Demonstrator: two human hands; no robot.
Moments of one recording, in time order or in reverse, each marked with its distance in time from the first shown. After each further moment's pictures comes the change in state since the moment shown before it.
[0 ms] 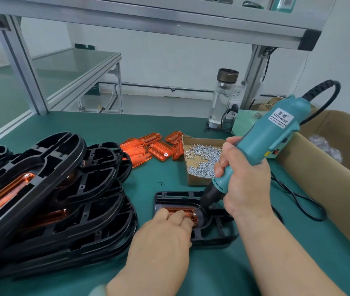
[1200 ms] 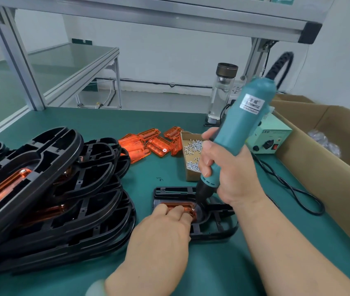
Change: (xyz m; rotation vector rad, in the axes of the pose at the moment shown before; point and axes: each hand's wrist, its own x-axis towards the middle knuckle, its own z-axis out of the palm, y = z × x) left_hand 0.000 0.001 -0.003 0.039 -0.031 -0.002; right_hand 0.006 0.002 0.005 -0.013 -0.381 0.061
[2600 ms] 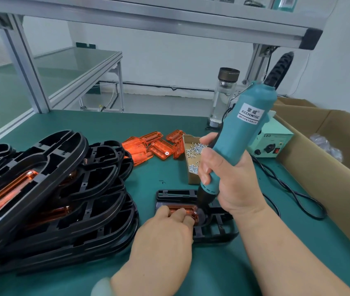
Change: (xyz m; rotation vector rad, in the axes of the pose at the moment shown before) left_hand 0.003 0.000 0.001 0.009 -0.016 -0.007; right_hand -0.008 -0.001 0.003 -0.001 -0.101 -0.063
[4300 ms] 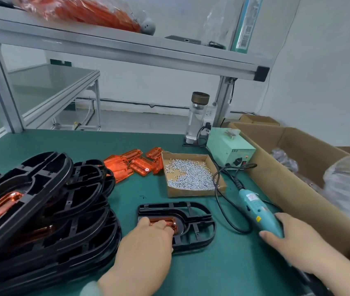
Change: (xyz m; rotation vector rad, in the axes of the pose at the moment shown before) left_hand 0.001 -0.003 -0.006 -0.020 -0.045 0.016; right_hand -0.099 -0.071 -0.129 -1.607 0.124 0.818
